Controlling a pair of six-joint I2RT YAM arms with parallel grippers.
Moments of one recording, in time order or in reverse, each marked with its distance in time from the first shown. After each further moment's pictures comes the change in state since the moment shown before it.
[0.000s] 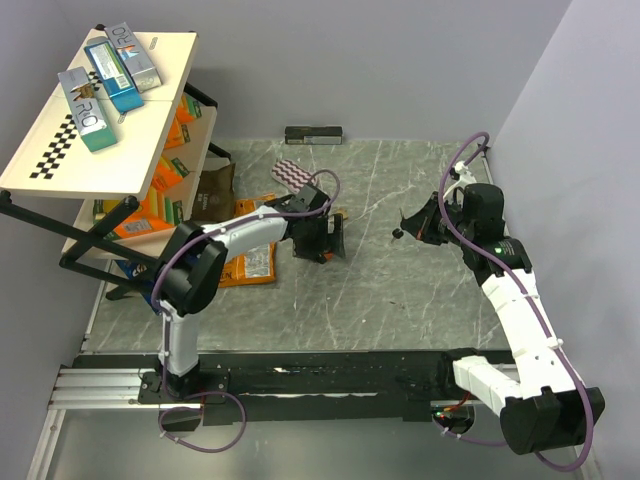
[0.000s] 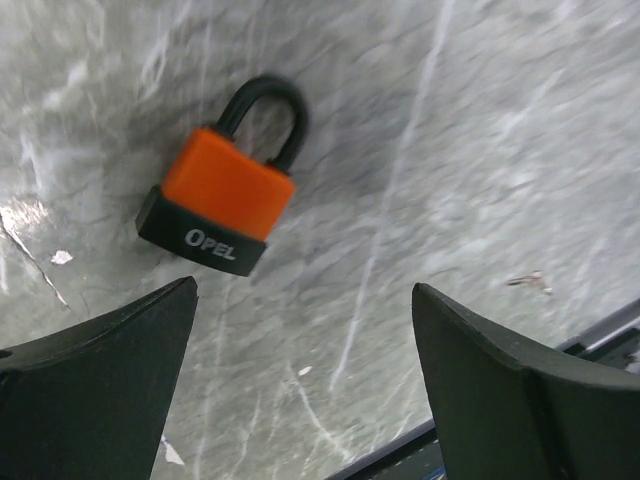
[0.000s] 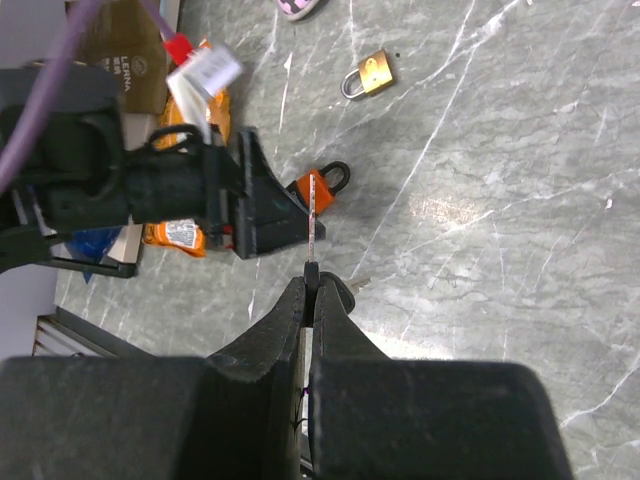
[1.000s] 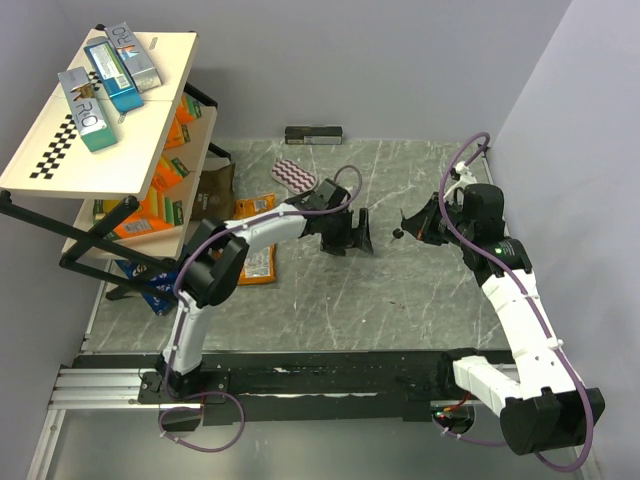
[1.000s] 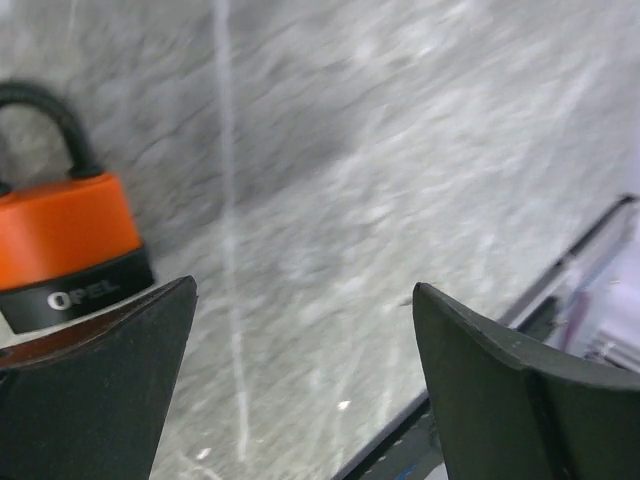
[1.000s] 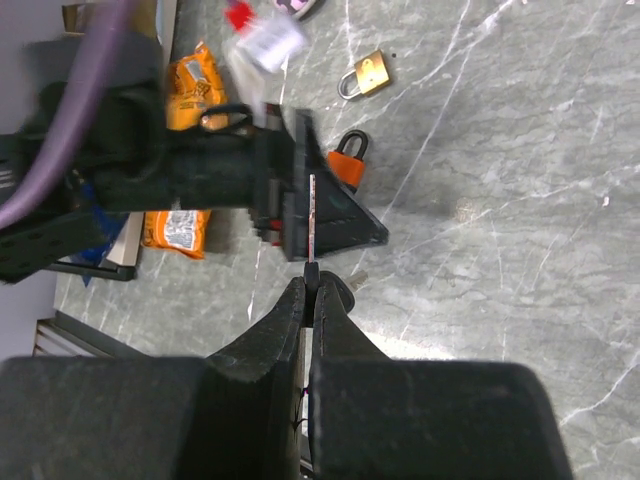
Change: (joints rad) left arm -0.053 0.175 0.188 0.083 0.162 -0.003; right arm 0.002 -0.002 -0.001 -0.003 0.005 0.007
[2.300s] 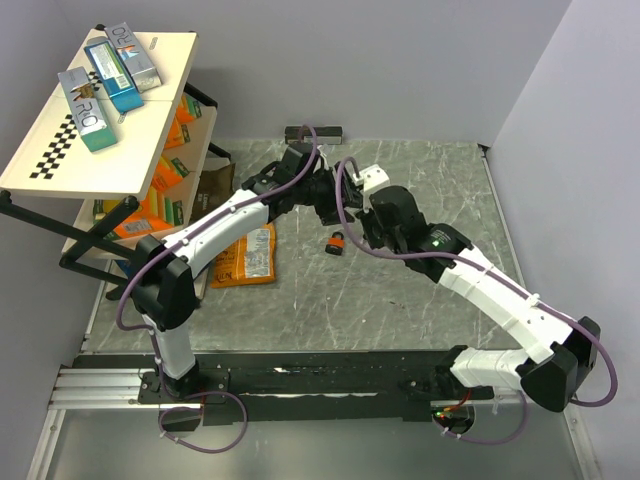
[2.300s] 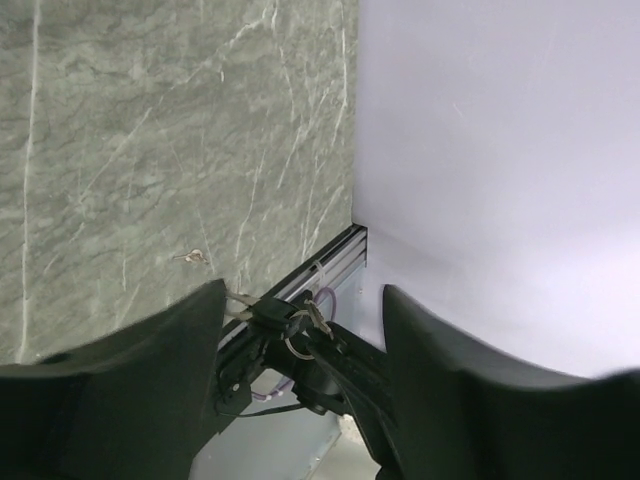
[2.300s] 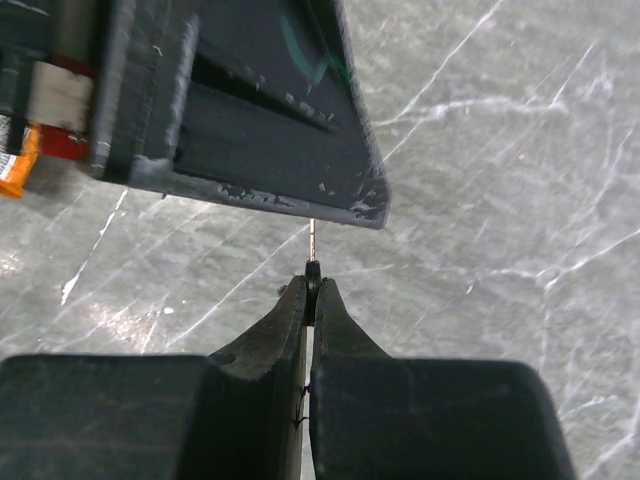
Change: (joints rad) left arm 0.061 -0.332 -0.005 0.006 0.084 -0.421; right arm 0.599 0.216 0.163 -0.030 0.661 -0.410
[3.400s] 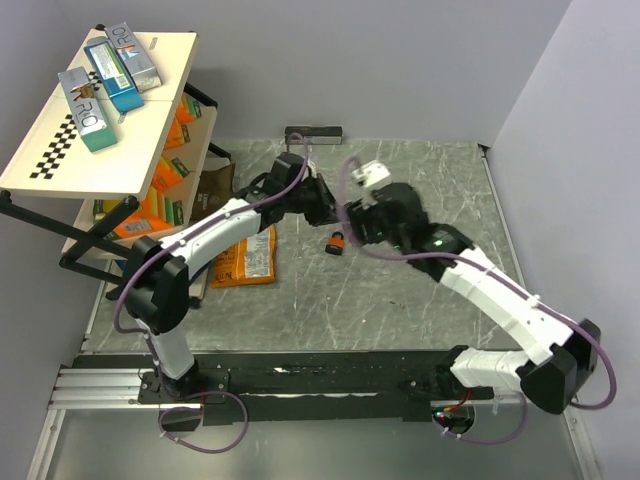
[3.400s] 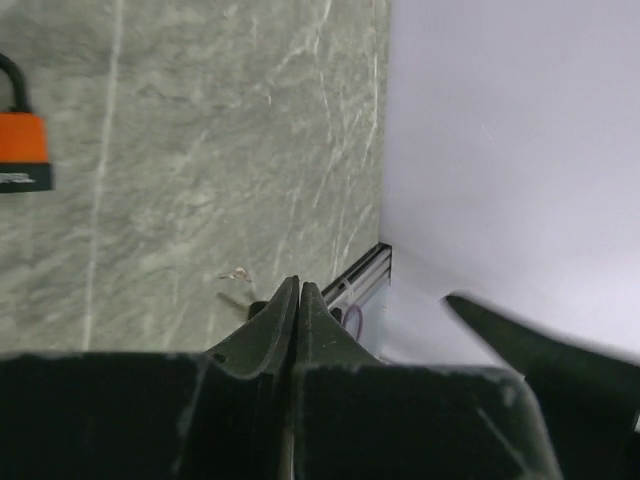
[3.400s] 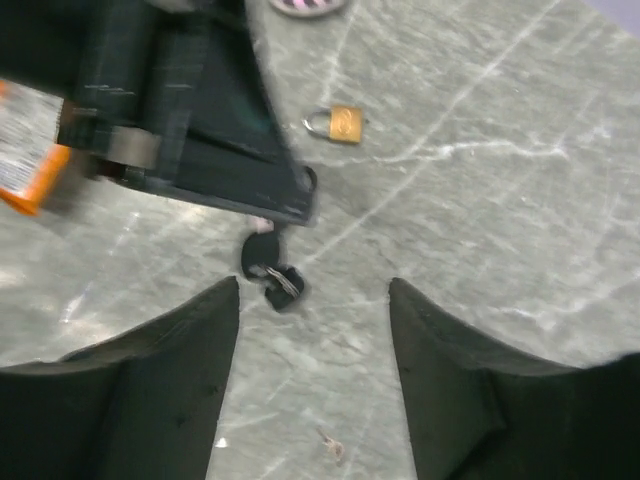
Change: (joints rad) left arm 0.037 -0.032 -0.156 0.128 -0.010 0.021; right arm 0.026 0.013 -0.020 0.100 0.010 -0.058
